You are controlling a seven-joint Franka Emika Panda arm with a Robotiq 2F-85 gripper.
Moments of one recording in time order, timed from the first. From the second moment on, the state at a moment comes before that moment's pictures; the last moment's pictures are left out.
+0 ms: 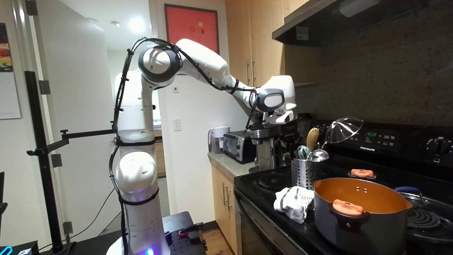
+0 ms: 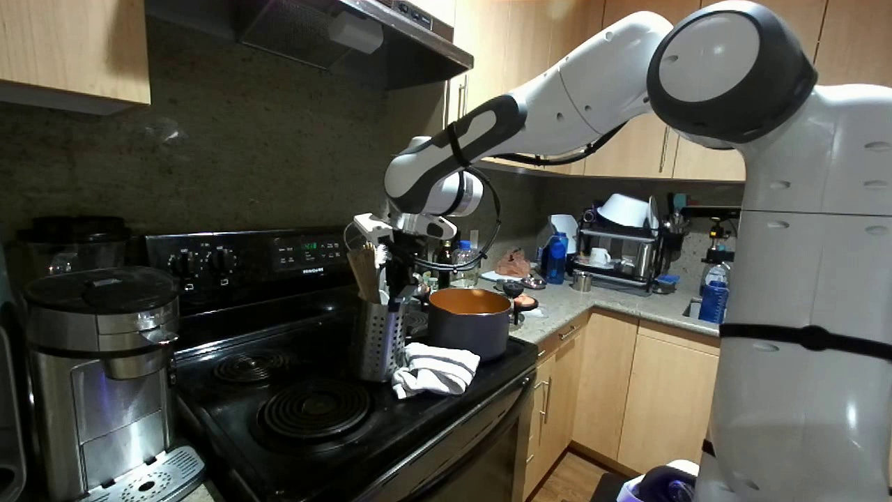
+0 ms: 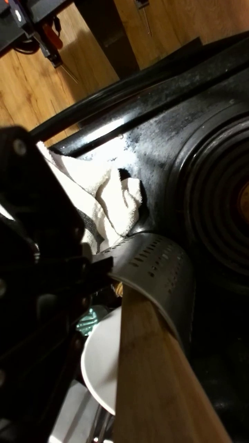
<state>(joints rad) -0.06 0.04 -0.09 -2.05 0.09 2.28 1.79</state>
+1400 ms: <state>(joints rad) -0.06 0.00 -0.08 -2.06 0.06 2.35 1.79</state>
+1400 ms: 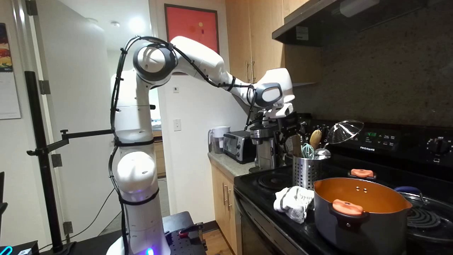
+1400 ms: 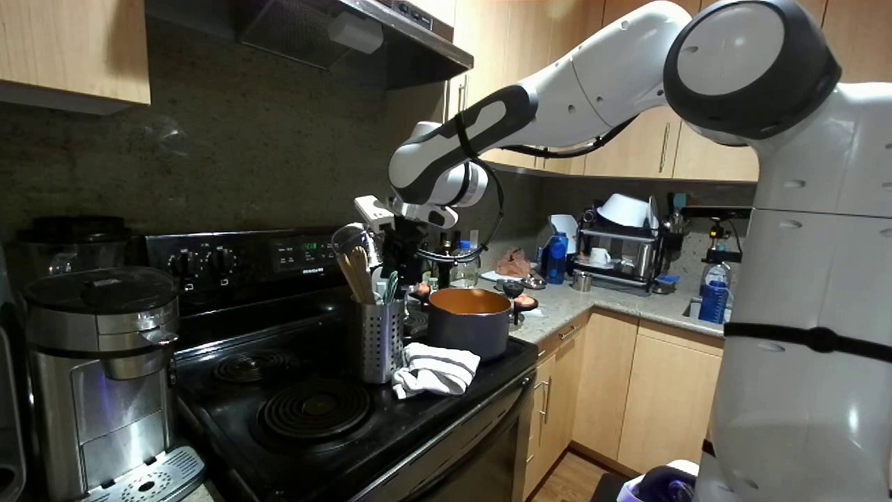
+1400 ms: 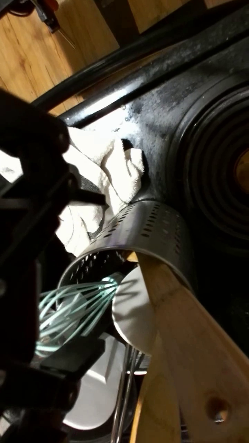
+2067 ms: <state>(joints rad) -0.05 -0.14 -0.04 -2.06 0.06 2.34 1.79</state>
